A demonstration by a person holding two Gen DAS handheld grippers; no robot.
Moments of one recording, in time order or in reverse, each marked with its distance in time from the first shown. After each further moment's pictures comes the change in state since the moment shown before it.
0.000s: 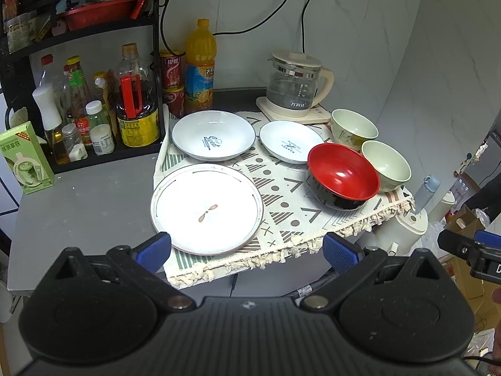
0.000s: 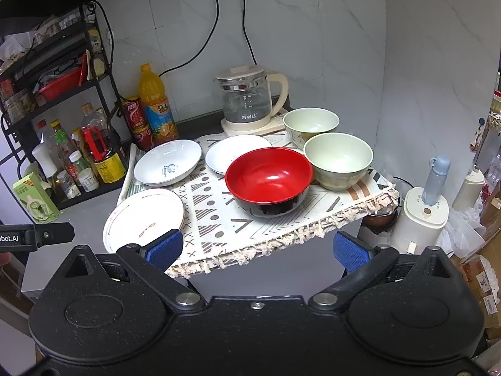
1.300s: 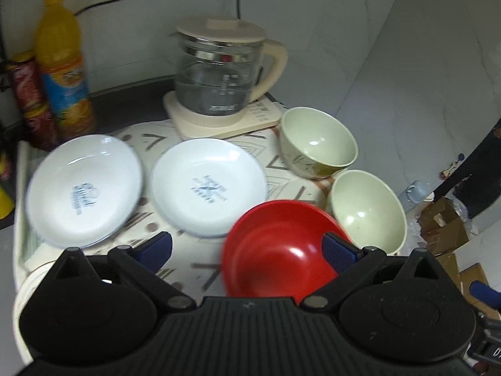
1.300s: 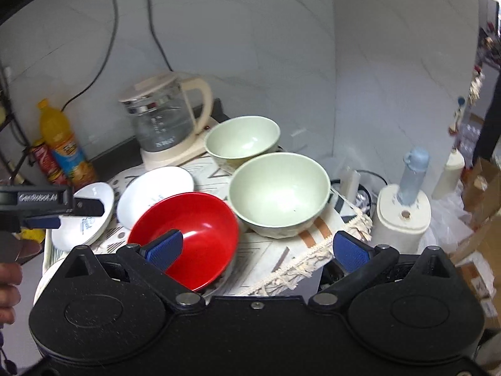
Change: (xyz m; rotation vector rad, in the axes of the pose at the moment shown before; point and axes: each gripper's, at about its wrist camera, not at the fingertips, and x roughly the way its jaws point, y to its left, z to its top) left arm 0.239 -0.117 0.150 0.071 0.159 -0.184; right arm 0.133 -0.096 0.074 0.169 0.025 -0.143
